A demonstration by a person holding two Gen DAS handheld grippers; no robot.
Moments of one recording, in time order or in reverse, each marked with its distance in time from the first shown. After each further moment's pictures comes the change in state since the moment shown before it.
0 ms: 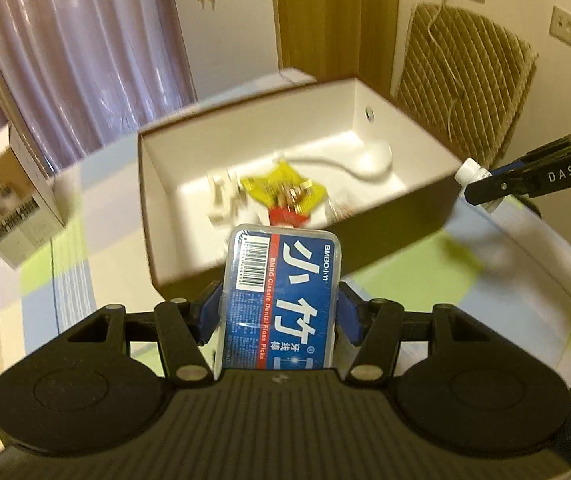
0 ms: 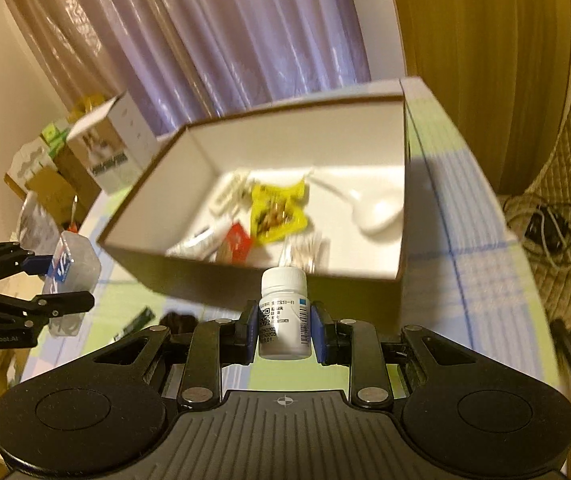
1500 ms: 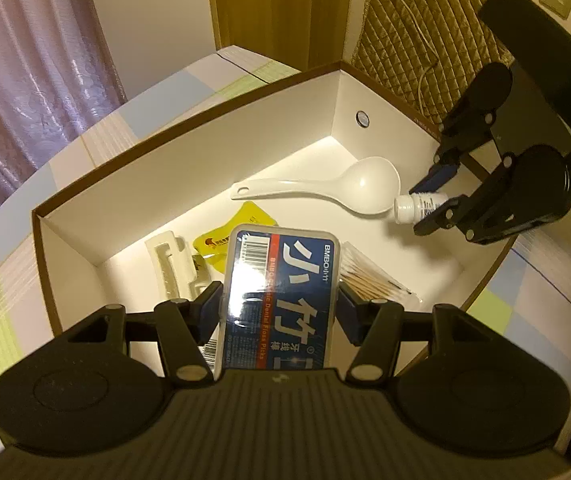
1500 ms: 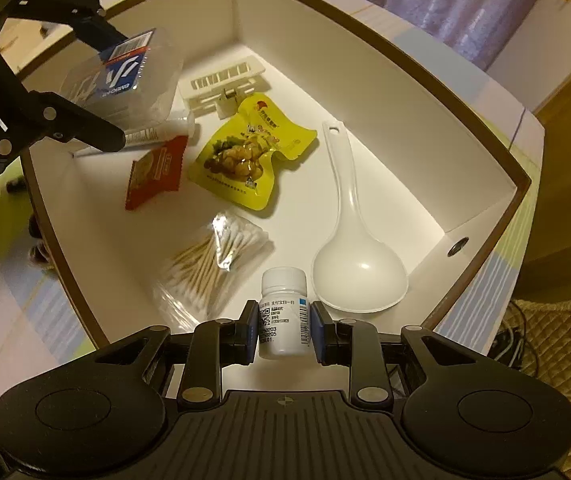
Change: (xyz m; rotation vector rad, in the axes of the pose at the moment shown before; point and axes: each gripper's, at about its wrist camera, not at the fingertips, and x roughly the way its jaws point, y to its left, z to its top) left arm 0.141 0.016 0.098 0.141 0.154 -0.189; right arm 0.152 -0.014 0.083 -0.682 0.509 -0.036
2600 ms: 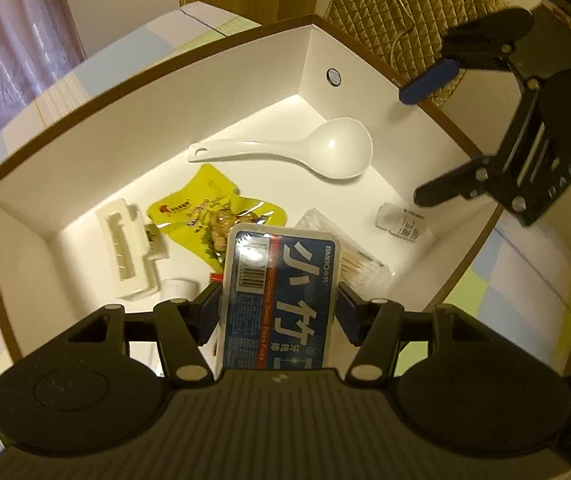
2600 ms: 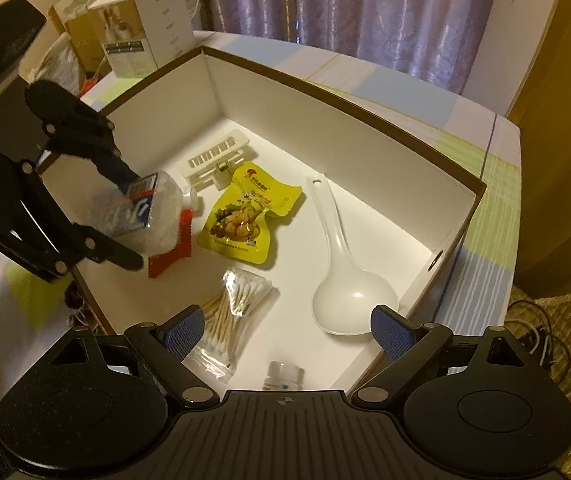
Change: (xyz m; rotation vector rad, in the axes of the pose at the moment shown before) left arm 0.026 -0.002 0.003 -0.029 0.129 -0.127; right arm -0.039 -0.015 -0.016 0.197 -0.208 0.068
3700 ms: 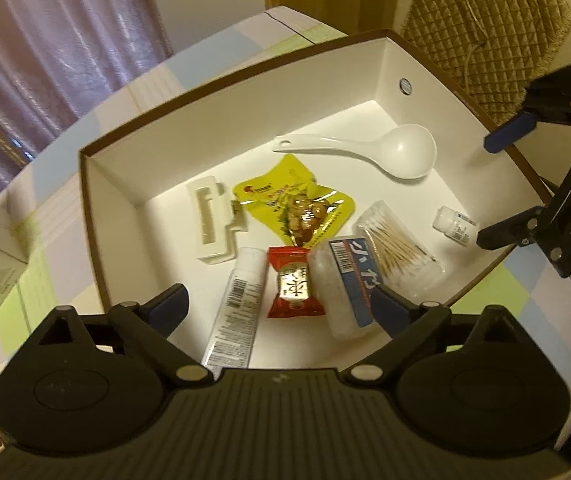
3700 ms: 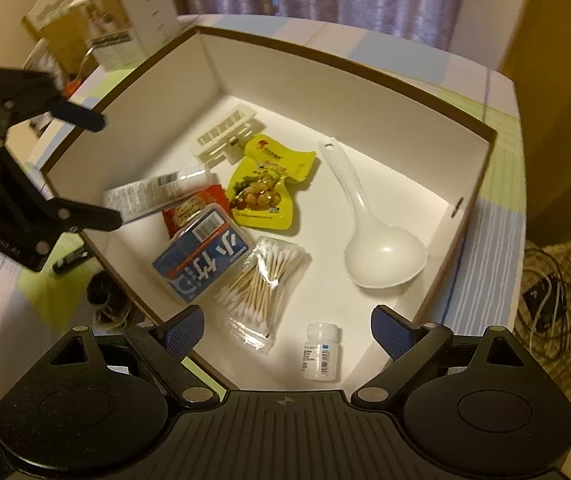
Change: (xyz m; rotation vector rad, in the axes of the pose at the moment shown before) left arm -0.043 -0.006 -0.018 -0.092 -0.020 0.272; right arm -0.001 0.027 -0.010 0.147 0.062 -0.036
